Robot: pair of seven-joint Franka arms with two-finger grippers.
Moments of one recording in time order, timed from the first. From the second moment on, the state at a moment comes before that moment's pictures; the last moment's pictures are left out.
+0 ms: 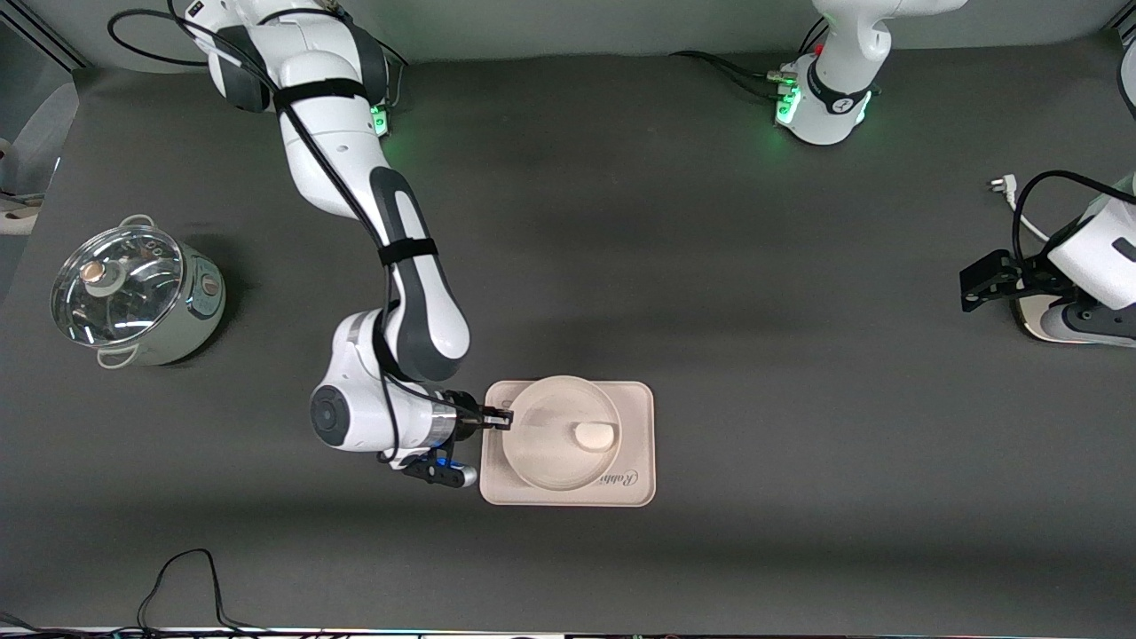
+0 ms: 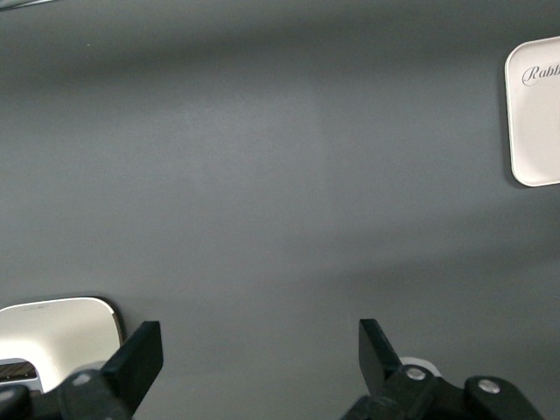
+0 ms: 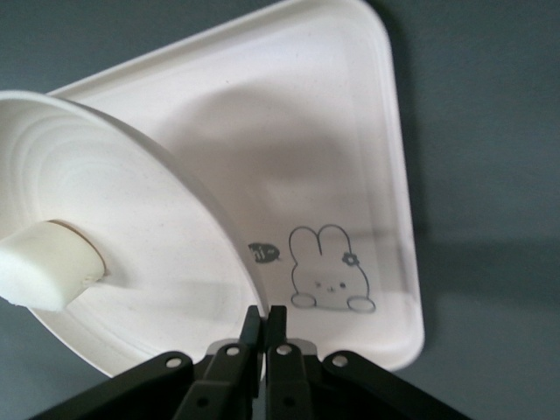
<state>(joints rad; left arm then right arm) -0.01 0.13 -0.06 -1.49 0.04 1.65 0.09 0.71 1.03 -0.52 -1.13 1.00 1.94 0.19</state>
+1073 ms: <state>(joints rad) -0.01 0.13 -0.06 -1.49 0.04 1.65 0.09 0.64 1.09 -0.42 -1.10 1.00 2.00 0.20</state>
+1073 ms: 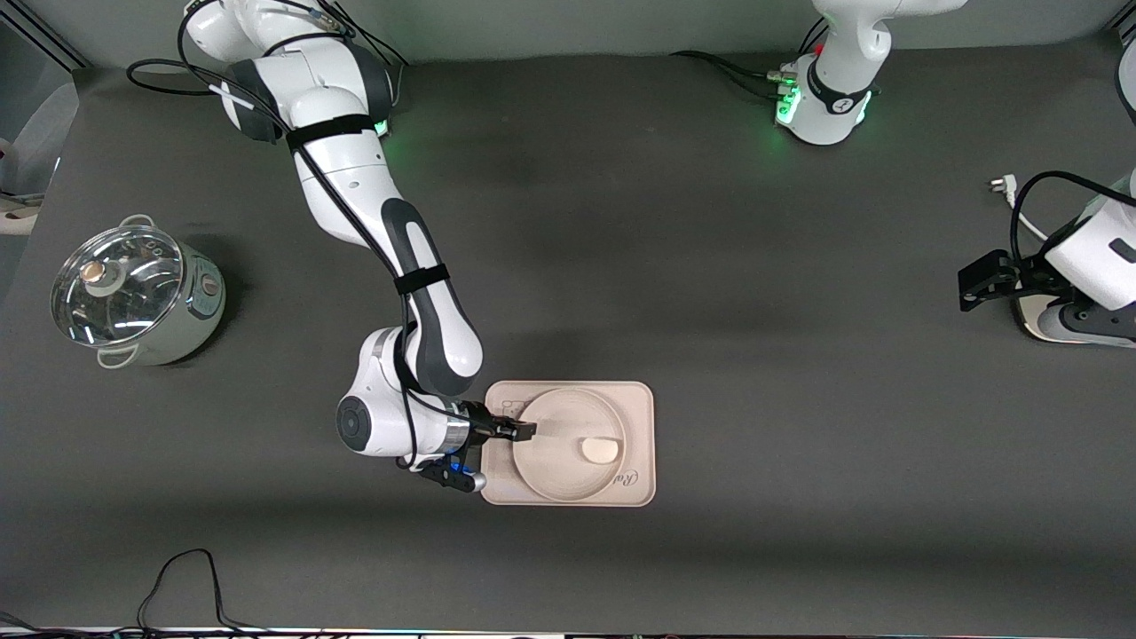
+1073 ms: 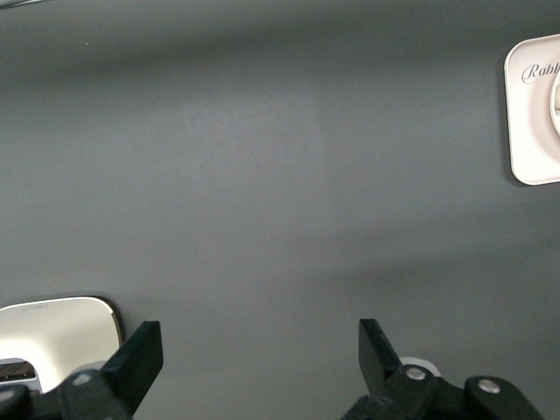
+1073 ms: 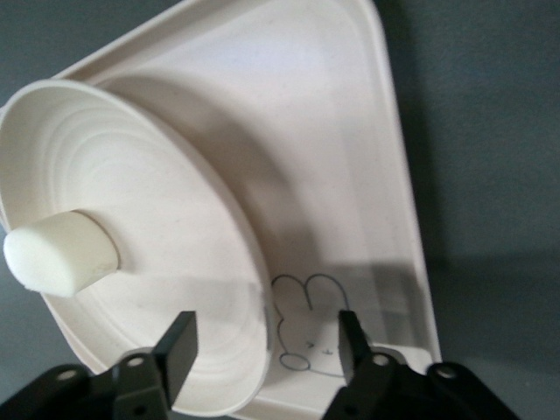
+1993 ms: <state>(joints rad) -0.01 0.13 -0.06 -1.49 0.05 1.66 0.09 0.64 0.42 -0.43 -1.56 0.38 1.79 0.07</state>
